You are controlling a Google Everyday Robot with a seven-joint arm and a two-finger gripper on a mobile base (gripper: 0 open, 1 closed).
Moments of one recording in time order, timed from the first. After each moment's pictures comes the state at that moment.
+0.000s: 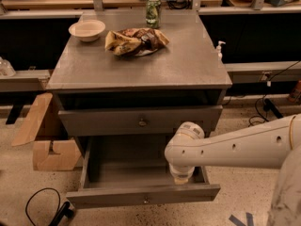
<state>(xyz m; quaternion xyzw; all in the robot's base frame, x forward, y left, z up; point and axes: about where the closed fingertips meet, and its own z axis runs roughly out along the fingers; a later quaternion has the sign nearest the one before) 0.487 -0.122 0.491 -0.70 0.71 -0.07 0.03</state>
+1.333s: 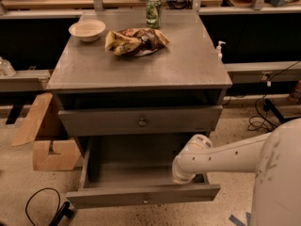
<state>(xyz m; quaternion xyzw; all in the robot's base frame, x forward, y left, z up) 0.519 -0.118 0.418 -0.70 0.71 -0.02 0.11</state>
